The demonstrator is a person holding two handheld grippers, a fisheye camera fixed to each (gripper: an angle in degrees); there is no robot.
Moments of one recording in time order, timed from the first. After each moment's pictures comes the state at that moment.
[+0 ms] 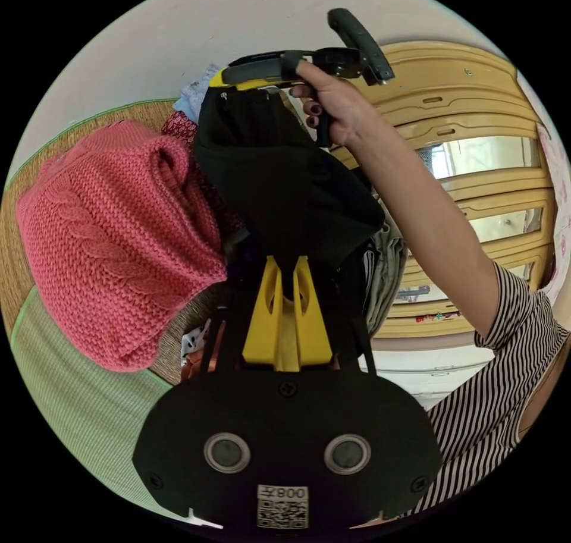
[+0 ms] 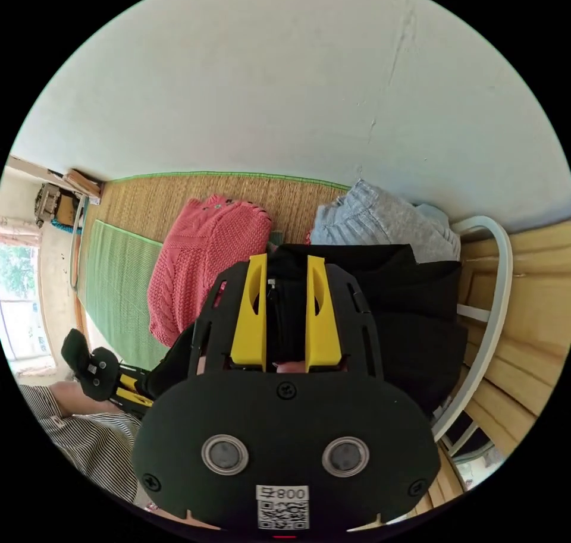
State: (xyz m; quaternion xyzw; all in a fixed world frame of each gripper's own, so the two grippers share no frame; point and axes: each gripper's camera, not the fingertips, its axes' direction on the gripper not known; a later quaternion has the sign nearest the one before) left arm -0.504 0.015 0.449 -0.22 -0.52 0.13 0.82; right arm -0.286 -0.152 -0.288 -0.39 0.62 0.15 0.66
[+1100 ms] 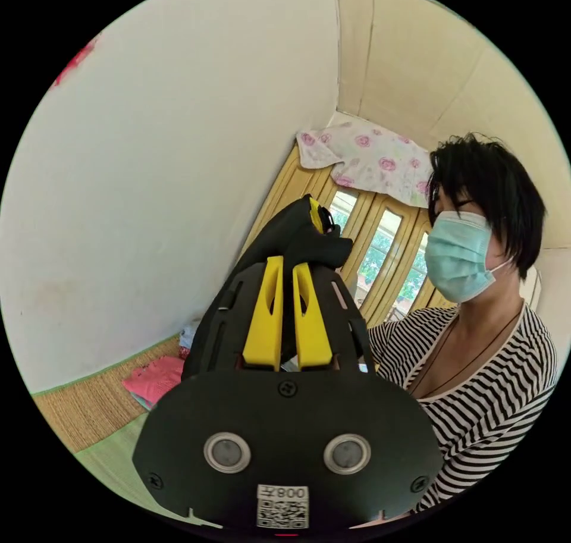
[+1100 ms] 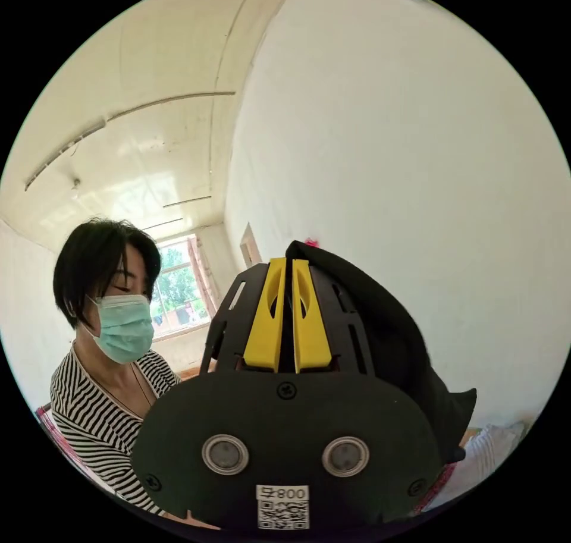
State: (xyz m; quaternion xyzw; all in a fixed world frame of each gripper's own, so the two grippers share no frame) left arm -0.184 0.705 0.107 0.01 -0.32 0.57 0.76; right arm -0.793 -0.006 -0.269 0.01 0.17 -0.25 0.95
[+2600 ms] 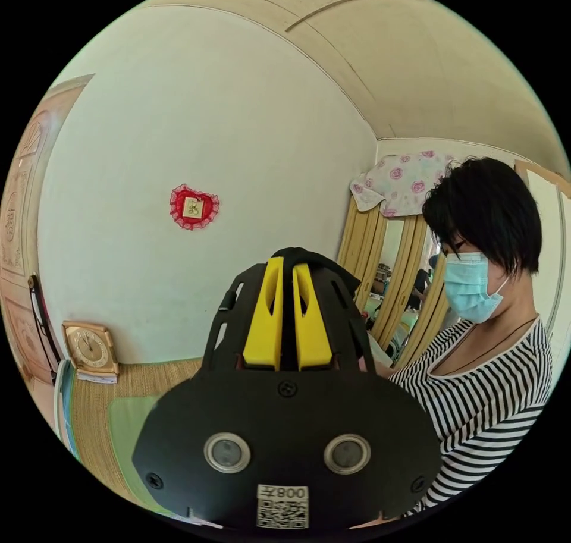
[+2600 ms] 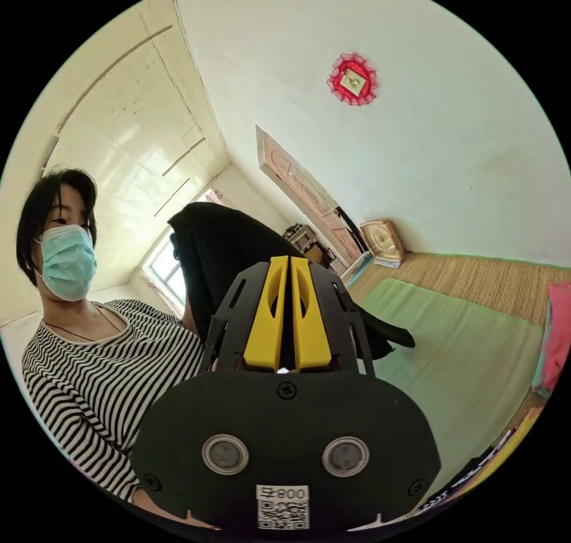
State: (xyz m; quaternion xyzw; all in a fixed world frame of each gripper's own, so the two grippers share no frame) left arm -0.158 1.475 -0.353 0.18 -0.50 0.59 0.60; right arm -0.658 0.475 0.204 -0.17 0.12 0.00 0.98
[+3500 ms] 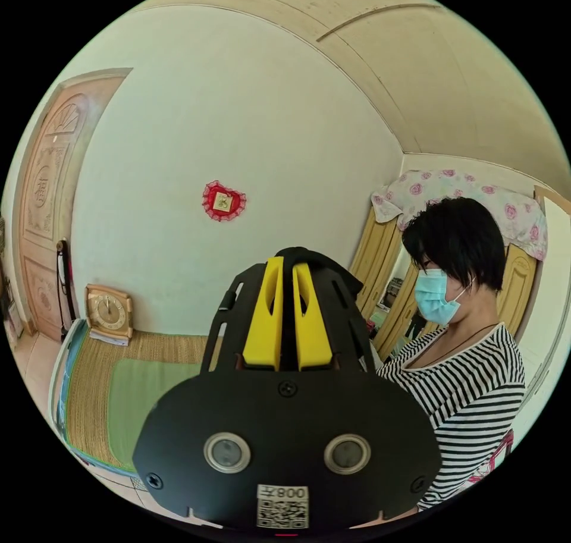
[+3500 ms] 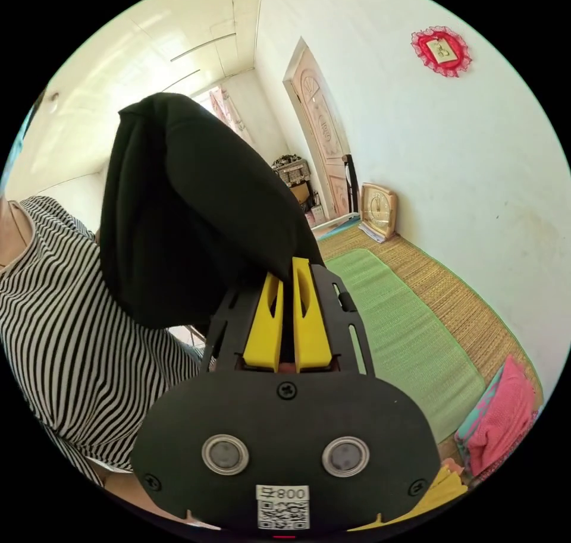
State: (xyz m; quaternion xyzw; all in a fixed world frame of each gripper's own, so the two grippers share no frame) left arm -0.109 1.471 -0.438 0.27 -0.54 0.51 0.61; right arm -0.630 0.478 0.459 -0.35 0.17 -0.17 0.91
